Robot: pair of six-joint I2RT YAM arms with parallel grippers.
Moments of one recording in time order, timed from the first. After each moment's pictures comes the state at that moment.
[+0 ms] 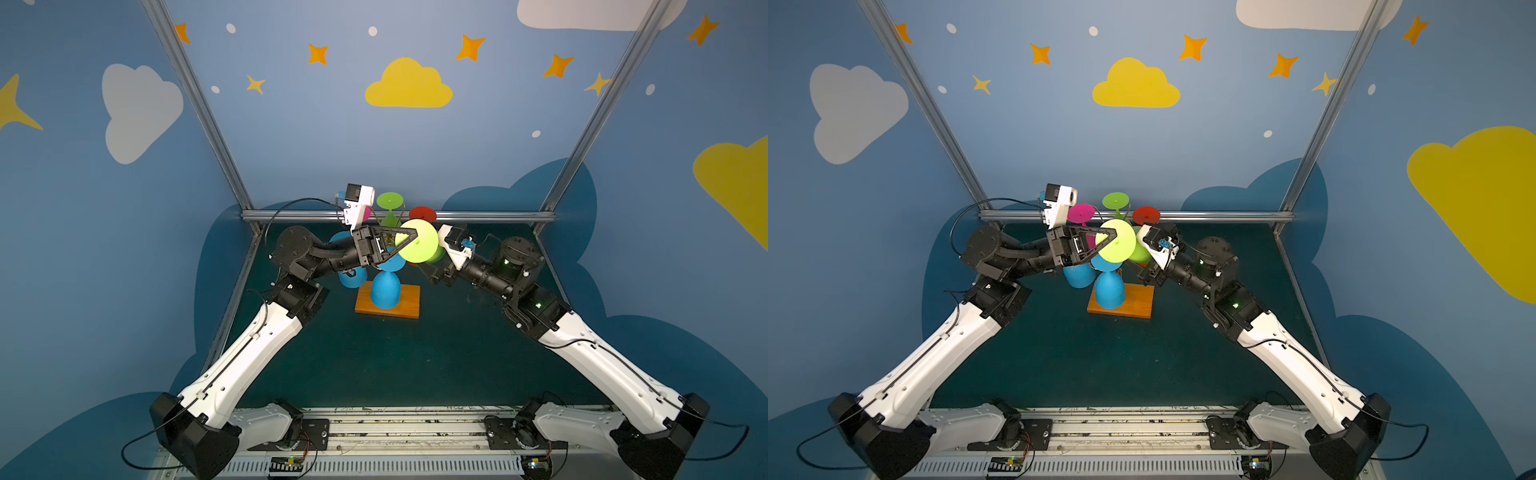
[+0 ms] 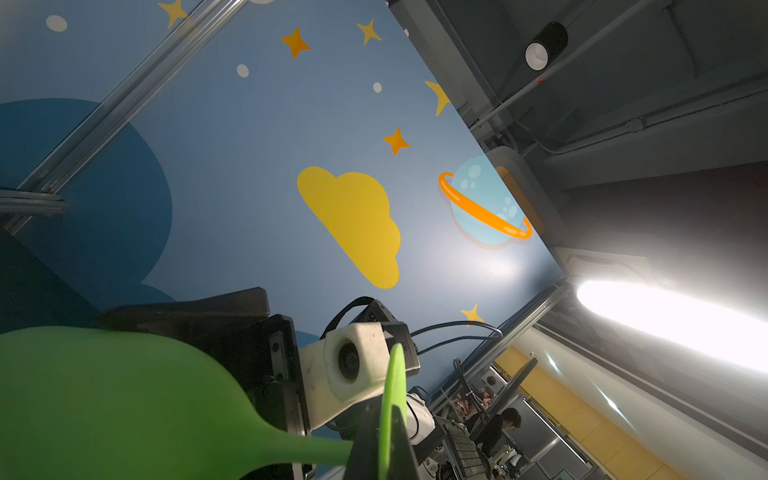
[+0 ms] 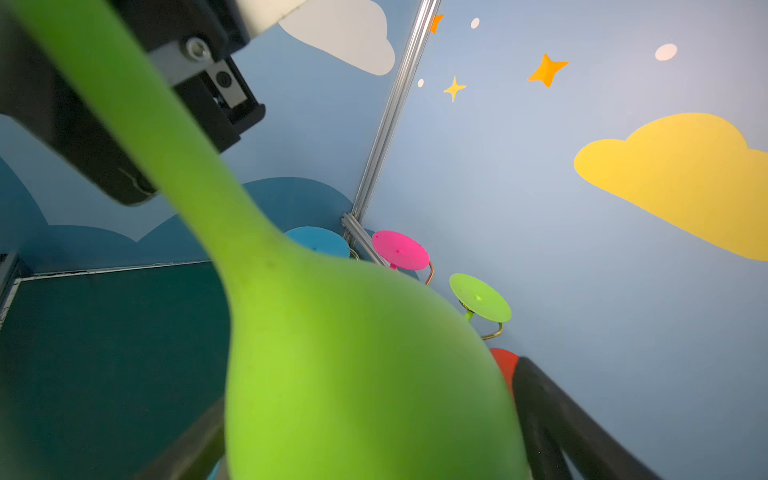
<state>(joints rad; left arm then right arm) -0.52 1.23 1.28 0.40 0.84 -1.24 0.73 1.17 1.21 -0.01 -0.26 -0.36</state>
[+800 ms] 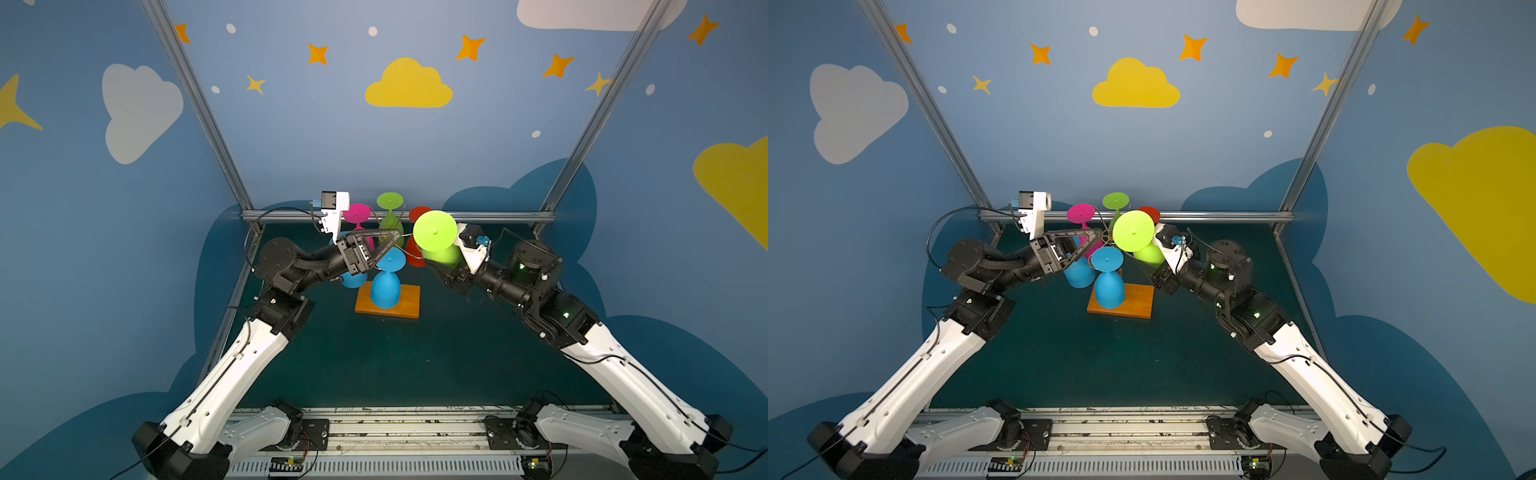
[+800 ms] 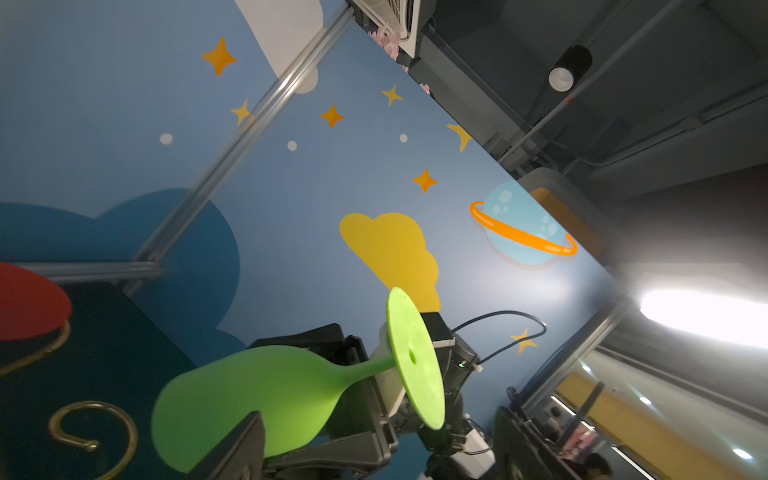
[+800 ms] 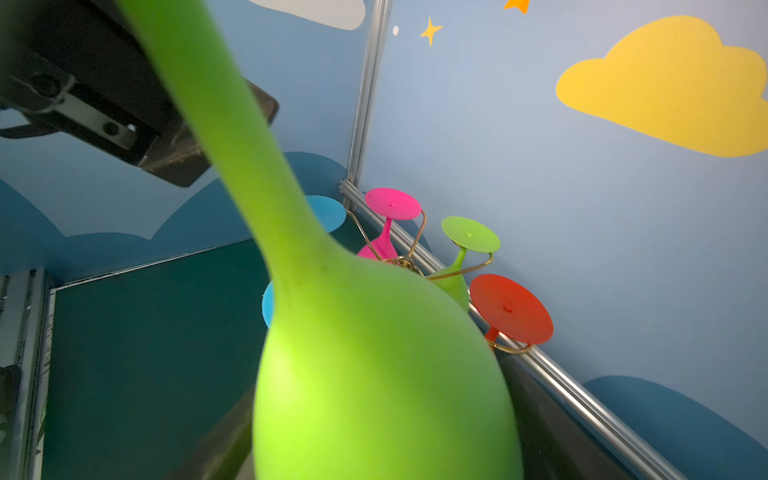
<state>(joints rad) -0.48 1.07 1.18 0.29 0.67 -0.98 0.75 1.07 1.30 -0.34 -0.13 -0.22</state>
